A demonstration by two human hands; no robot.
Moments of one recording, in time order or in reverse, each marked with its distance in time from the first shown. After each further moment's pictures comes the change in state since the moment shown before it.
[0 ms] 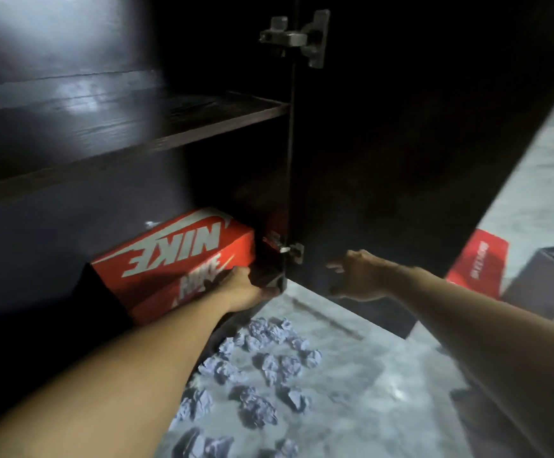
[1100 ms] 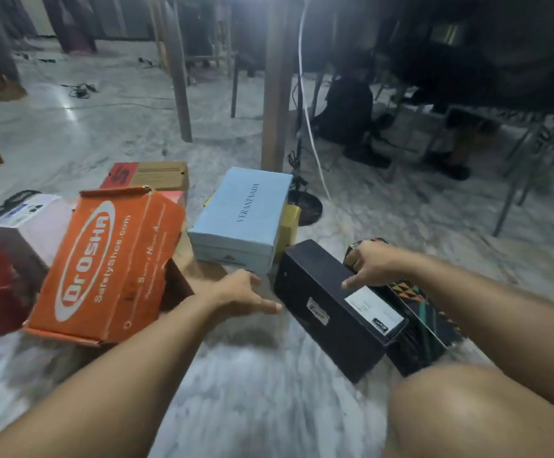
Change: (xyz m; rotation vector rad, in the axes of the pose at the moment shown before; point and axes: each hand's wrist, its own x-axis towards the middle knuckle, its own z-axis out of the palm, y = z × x) left_hand -0.390 0.348 0.411 0.495 -0.920 1.045; right_hand -0.685 0.253 0.198 0.574 0.158 1.343
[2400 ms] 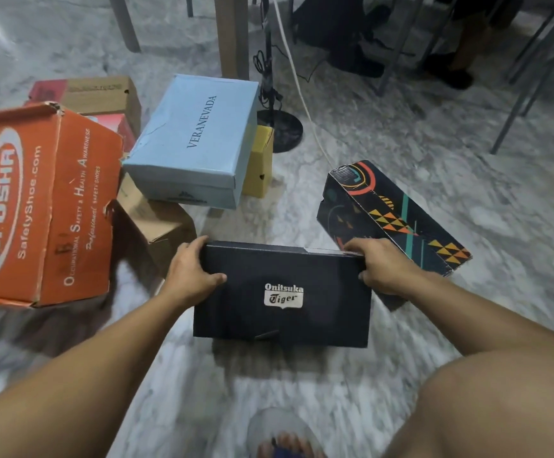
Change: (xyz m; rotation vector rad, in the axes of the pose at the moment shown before) left_hand 0.055 -0.076 0.085 -0.059 0.293 -0.059; right_hand 0.015 0.082 0.130 0.118 0.114 0.058
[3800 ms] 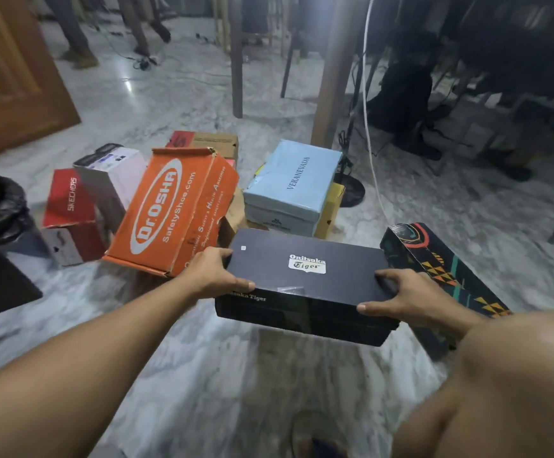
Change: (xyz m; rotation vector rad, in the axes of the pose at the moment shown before) left_hand -0.110 -0.027 -0.139 -0.170 -0.057 -0.048; right_hand -0.101 -0.103 -0.045 0.144 0.004 -0.123
